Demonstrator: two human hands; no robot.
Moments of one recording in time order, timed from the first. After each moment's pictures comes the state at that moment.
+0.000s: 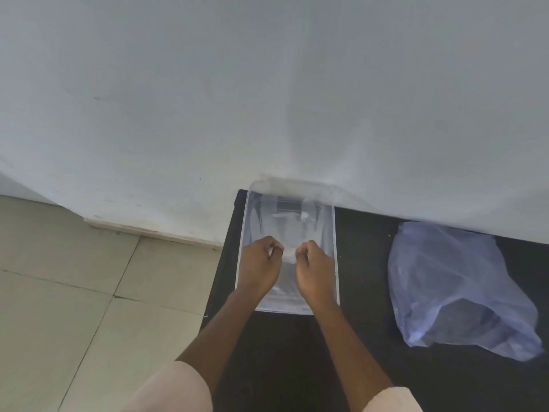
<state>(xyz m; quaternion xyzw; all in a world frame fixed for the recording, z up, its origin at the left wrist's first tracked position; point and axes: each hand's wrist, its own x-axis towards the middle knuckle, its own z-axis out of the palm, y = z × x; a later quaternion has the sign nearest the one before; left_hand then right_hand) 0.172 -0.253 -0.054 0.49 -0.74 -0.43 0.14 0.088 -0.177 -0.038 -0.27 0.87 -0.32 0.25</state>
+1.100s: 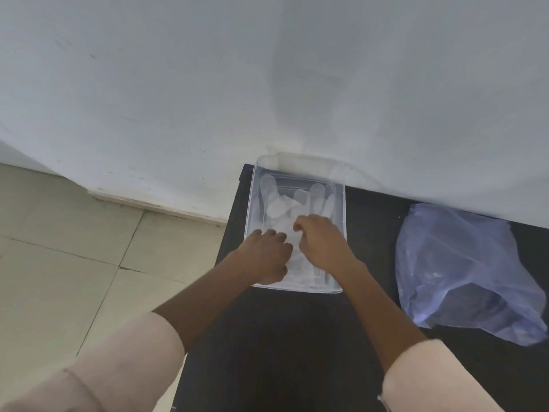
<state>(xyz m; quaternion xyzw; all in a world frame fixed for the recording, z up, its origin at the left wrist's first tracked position) 0.187 -0.262 -0.034 0.15 -0.94 -0.11 -0.28 0.066 -0.191 -0.013 -0.50 0.81 -0.06 0.29</state>
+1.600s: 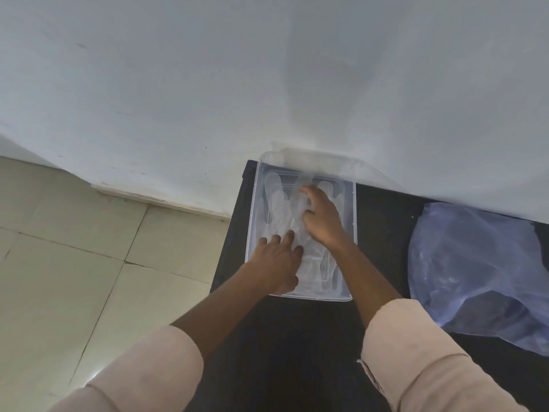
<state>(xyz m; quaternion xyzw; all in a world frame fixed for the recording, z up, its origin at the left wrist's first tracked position) 0.176 -0.250 -0.055 0.20 -0.92 -0.14 -0.31 0.038 -0.233 -0.076 -0.40 0.81 -0.25 0.34</state>
